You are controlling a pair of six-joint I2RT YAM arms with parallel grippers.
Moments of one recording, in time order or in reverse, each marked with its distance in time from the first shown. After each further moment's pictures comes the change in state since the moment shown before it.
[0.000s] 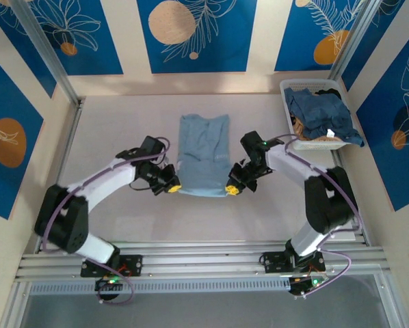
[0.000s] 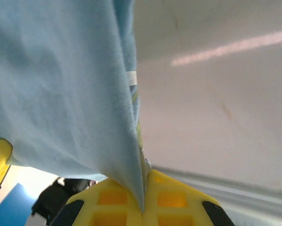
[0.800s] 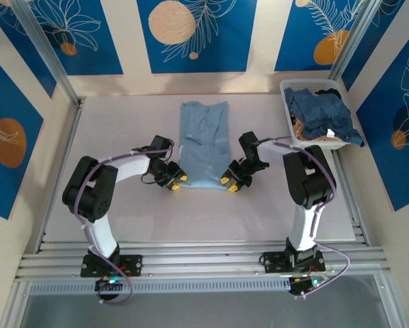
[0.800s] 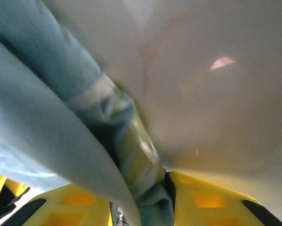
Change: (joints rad) left arm 0.047 0.386 0.080 0.265 -0.064 -0.236; right arm -0.072 0.339 0.078 0.241 0.002 0.029
